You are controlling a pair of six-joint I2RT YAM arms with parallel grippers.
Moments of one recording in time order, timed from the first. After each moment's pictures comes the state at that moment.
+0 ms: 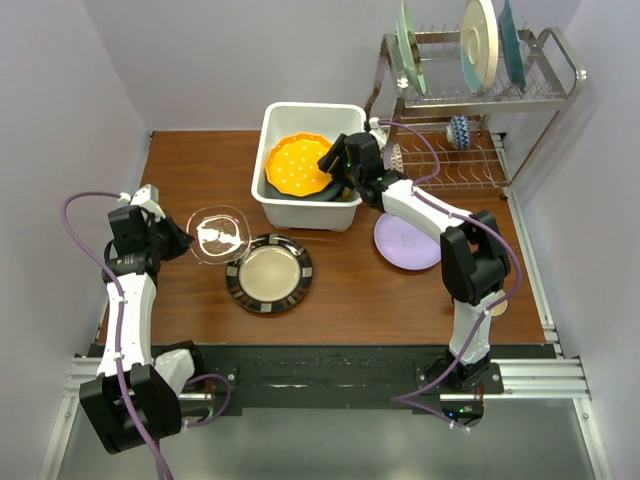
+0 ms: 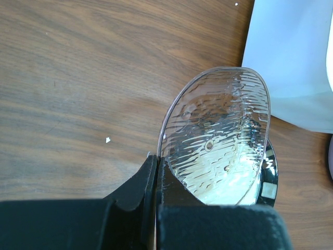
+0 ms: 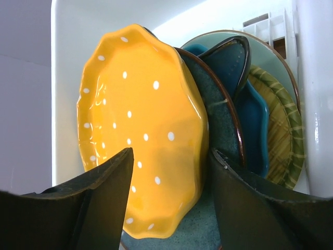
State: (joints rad) left arm 0.31 0.98 0.74 -0.43 0.33 -0.28; right arm 0.53 1.94 1.53 -0.05 0.18 0.90
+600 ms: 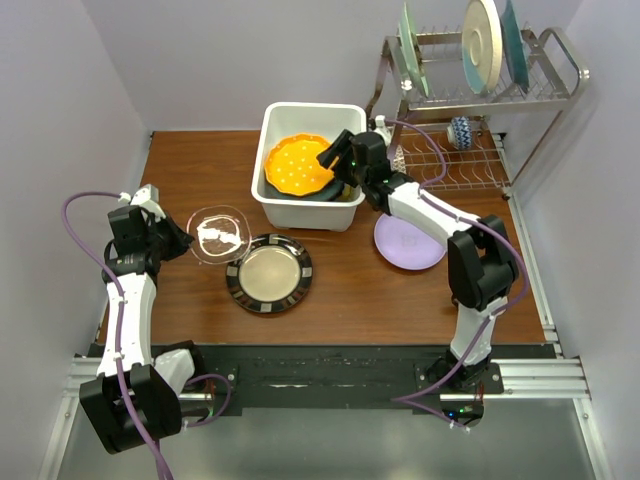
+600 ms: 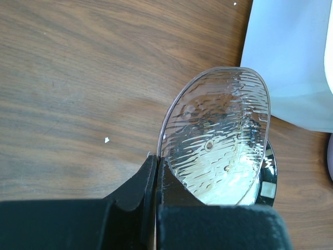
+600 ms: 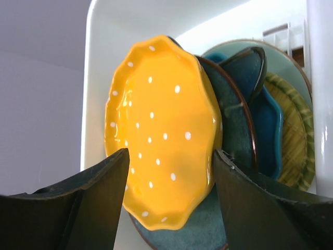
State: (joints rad) left arm 0.31 0.98 0.74 -0.43 0.34 -0.28; right arm 0.52 1.89 1.47 0.03 0.13 0.92
